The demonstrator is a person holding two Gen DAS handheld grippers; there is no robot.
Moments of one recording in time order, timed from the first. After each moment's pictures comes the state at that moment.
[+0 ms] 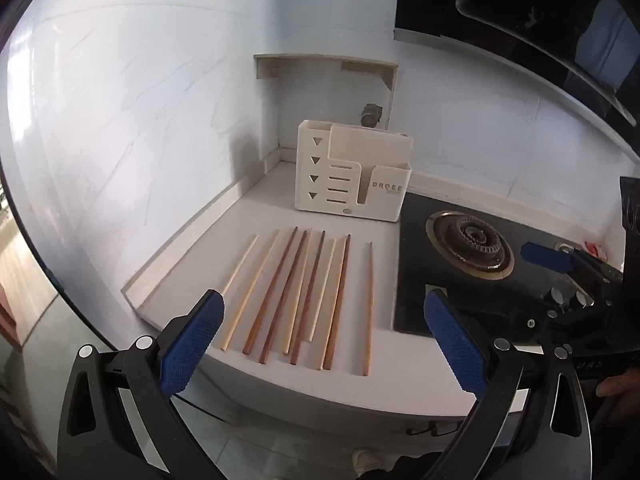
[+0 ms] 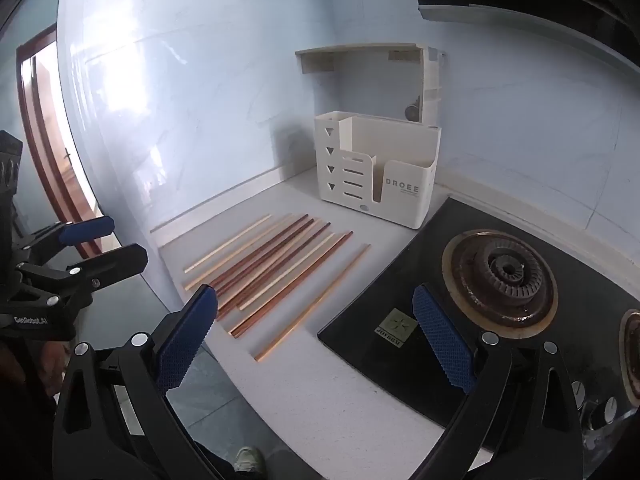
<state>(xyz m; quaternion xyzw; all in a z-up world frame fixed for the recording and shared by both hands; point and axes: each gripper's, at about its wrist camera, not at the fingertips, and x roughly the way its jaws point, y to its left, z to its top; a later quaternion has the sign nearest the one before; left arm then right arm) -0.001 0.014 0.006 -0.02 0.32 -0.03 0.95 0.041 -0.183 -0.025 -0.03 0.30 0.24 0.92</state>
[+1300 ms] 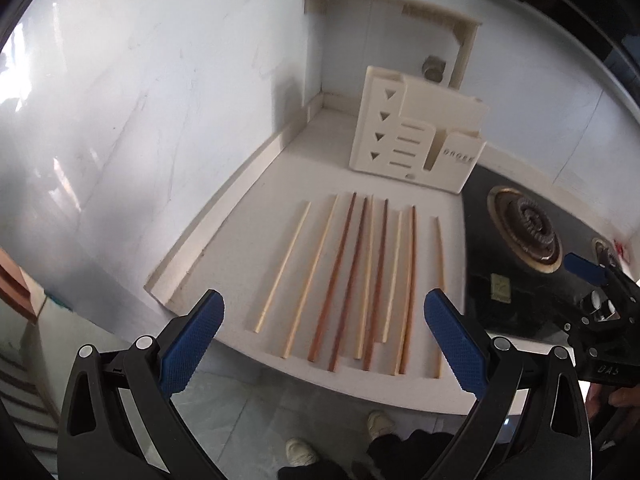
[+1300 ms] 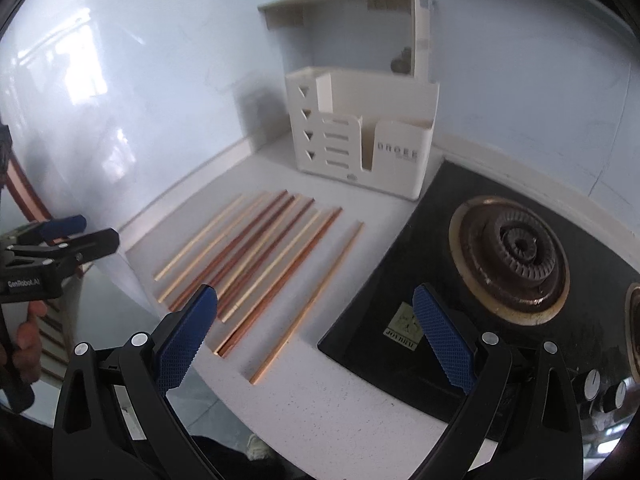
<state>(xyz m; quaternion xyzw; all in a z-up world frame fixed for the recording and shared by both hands) 0.074 0.087 -0.011 -0.04 0.43 0.01 0.90 0.096 -0.148 -0.055 -0.02 0.40 0.19 0.90</state>
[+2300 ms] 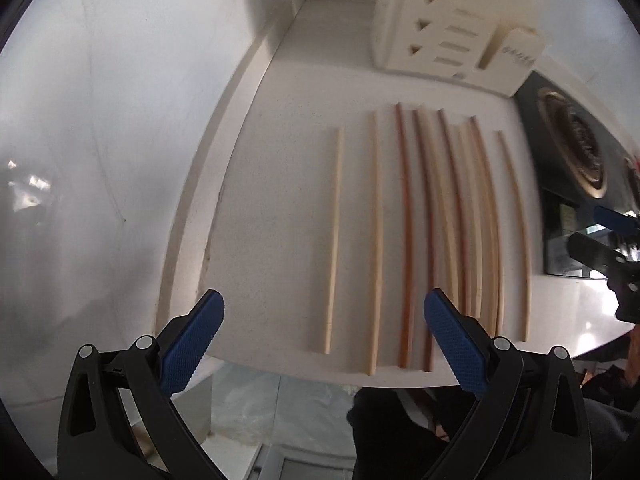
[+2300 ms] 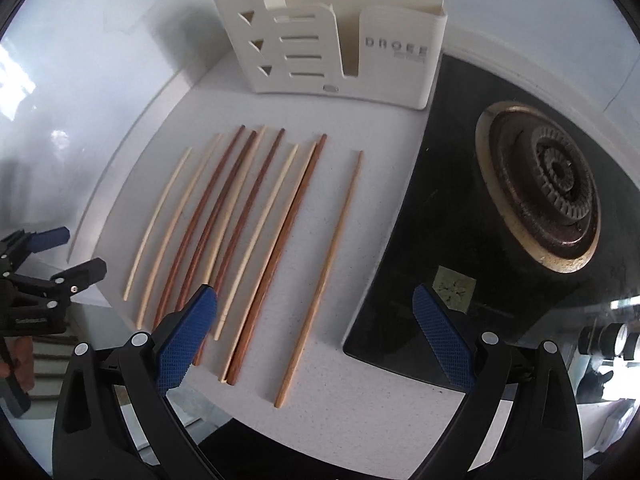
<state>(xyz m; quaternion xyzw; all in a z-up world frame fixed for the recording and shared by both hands) 0.183 0.136 -0.077 0.04 0.62 -0.05 0.78 0.181 -0.103 -0.099 0.03 0.57 0.11 0.81</state>
